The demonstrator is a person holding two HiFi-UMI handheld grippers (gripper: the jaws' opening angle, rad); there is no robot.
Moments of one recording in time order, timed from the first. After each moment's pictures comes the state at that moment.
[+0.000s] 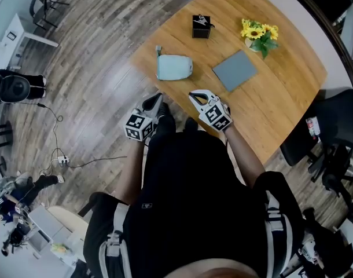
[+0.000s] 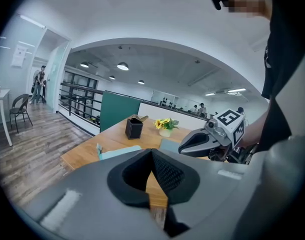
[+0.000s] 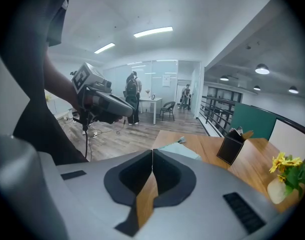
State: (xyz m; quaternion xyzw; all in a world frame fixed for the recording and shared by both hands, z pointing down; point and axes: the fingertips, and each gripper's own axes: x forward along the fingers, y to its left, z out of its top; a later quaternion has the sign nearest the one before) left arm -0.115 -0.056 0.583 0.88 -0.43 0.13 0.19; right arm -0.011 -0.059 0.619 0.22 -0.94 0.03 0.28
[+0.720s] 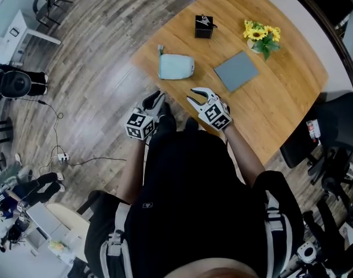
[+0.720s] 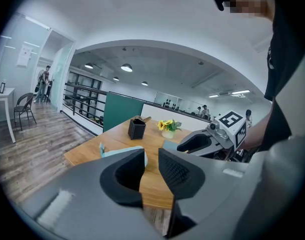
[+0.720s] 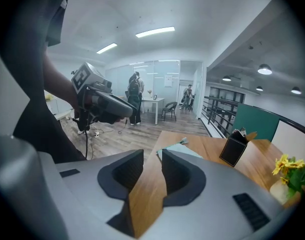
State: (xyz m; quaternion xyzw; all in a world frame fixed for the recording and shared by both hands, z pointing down) left arm -0.118 -0.055 0.583 0.87 -0.44 0.12 0.20; right arm -0.019 -0.057 0.617 0.20 -0.94 0.03 0.27
